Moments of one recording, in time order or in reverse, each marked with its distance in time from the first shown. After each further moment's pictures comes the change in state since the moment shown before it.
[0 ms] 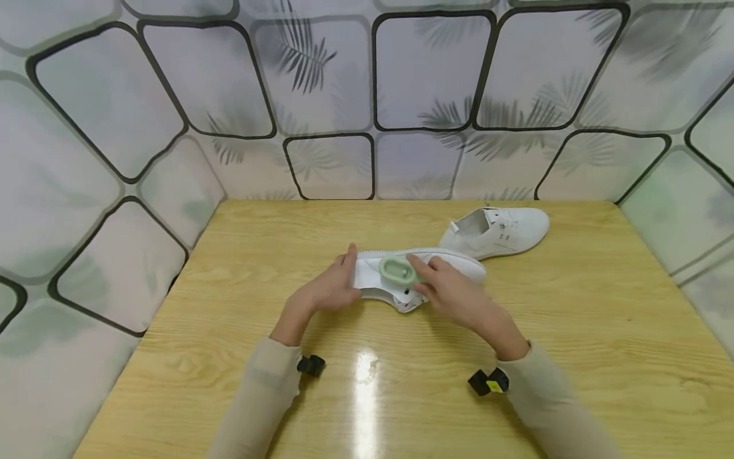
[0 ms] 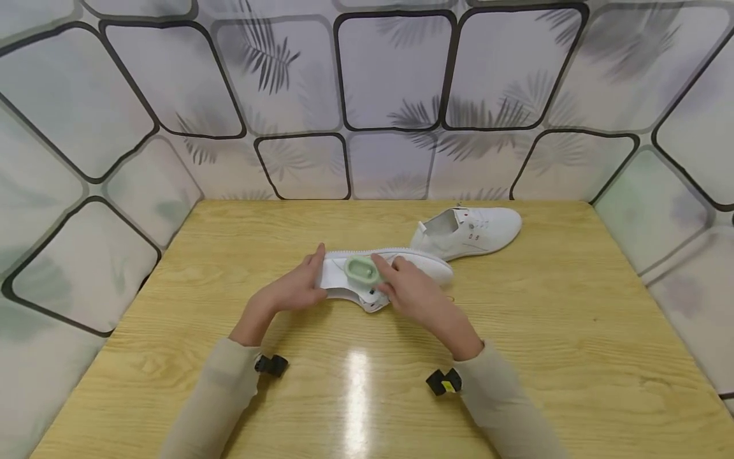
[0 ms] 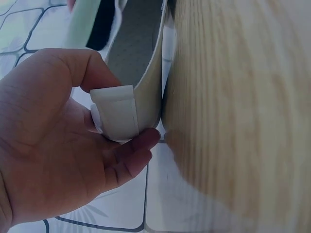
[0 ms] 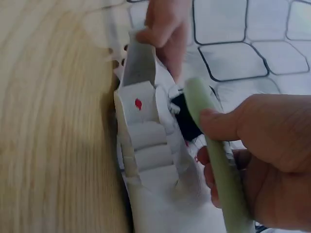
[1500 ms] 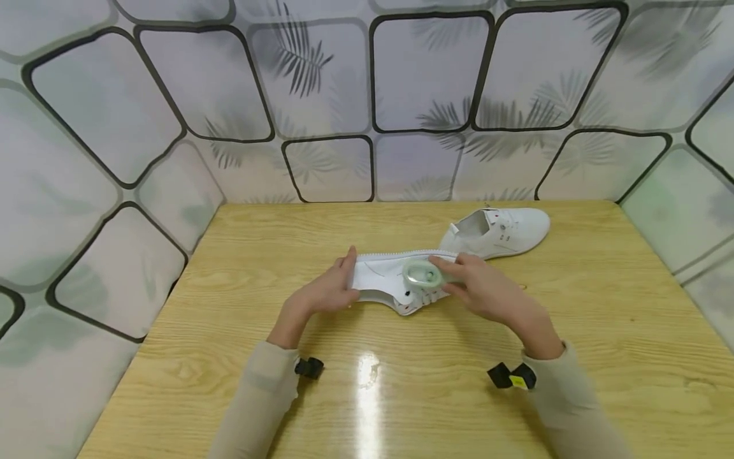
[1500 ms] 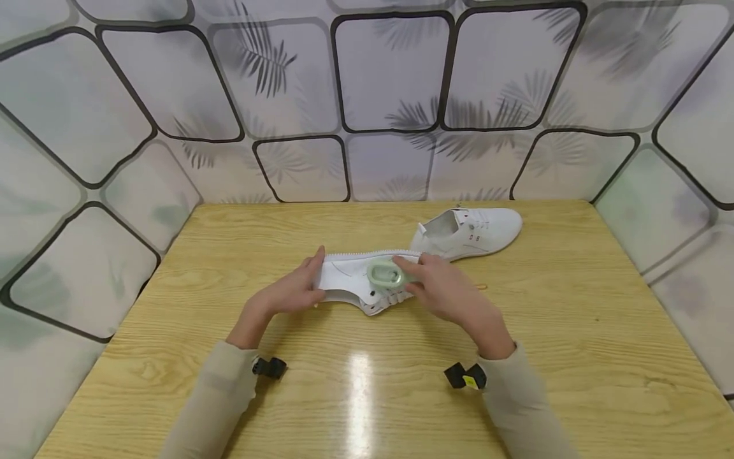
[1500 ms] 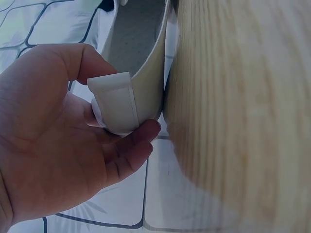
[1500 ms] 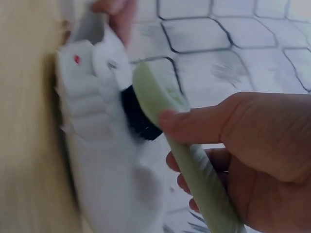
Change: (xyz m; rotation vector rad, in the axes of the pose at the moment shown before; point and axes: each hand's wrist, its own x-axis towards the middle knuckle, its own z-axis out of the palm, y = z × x) left_hand -0.002 -0.006 -0.004 -0.062 -0.034 0.031; right_hand -0.013 0.018 -0.024 -0.028 -0.003 0.028
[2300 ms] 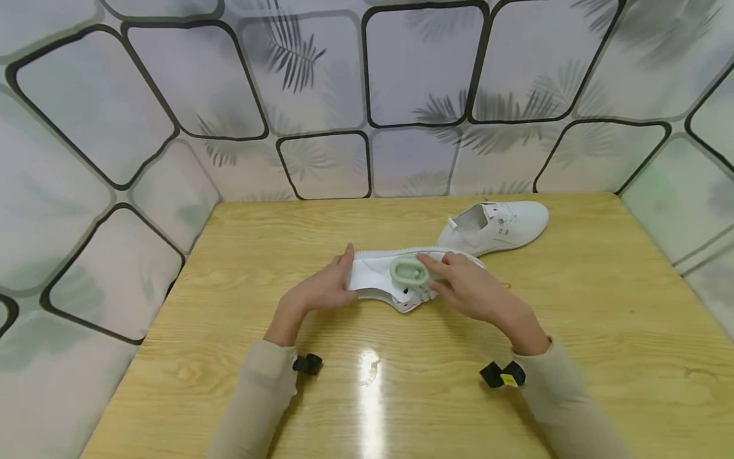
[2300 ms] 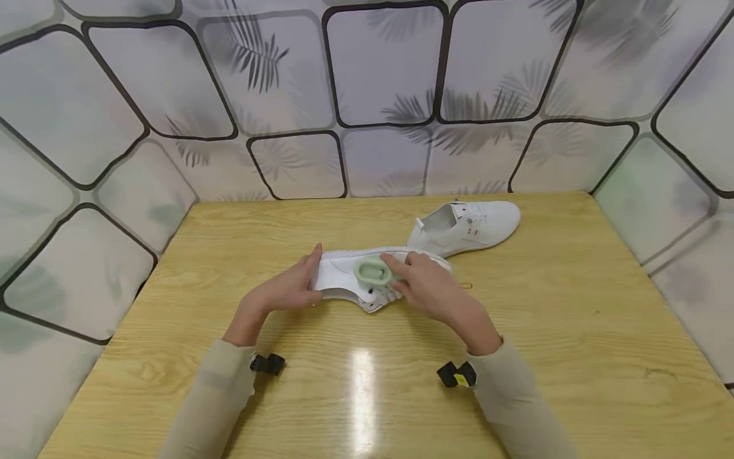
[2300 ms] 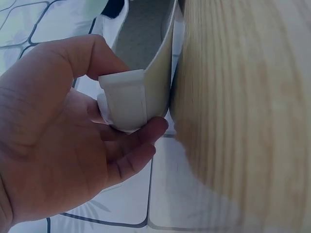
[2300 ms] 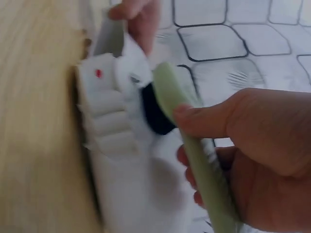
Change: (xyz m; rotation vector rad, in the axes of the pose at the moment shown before) left_hand 0.004 -0.001 -0.002 0.055 -0.005 0.028; right_hand 0.003 0.001 0.005 0.028 -0.038 -0.014
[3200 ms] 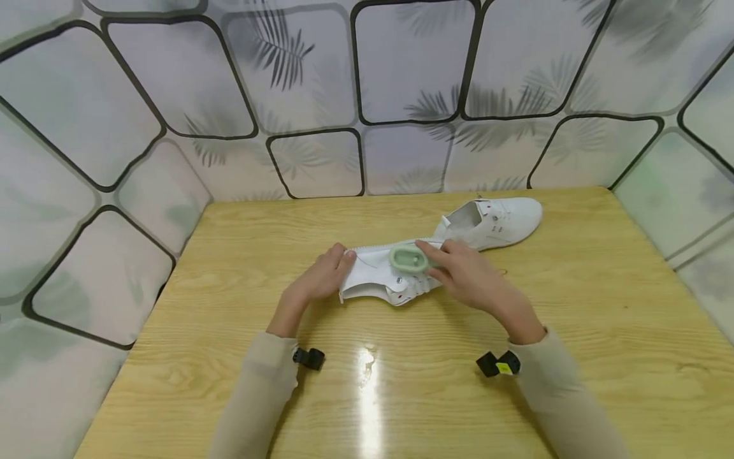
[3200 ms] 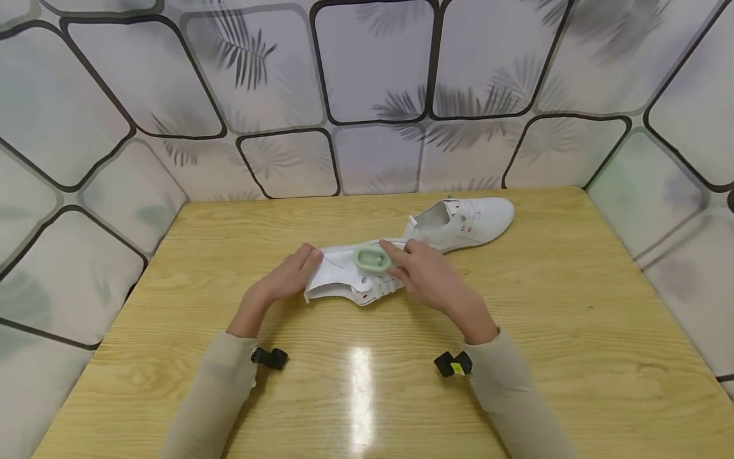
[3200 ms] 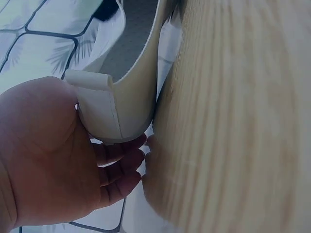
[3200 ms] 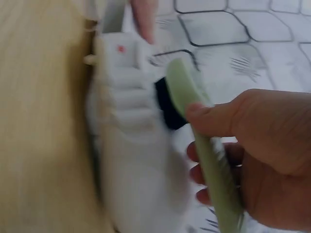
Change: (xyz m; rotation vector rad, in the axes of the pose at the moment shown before) left_hand 0.027 -0.008 0.004 -0.103 0.161 -0.034; right_hand 0.004 0.016 -0.002 -0.055 0.063 0.029
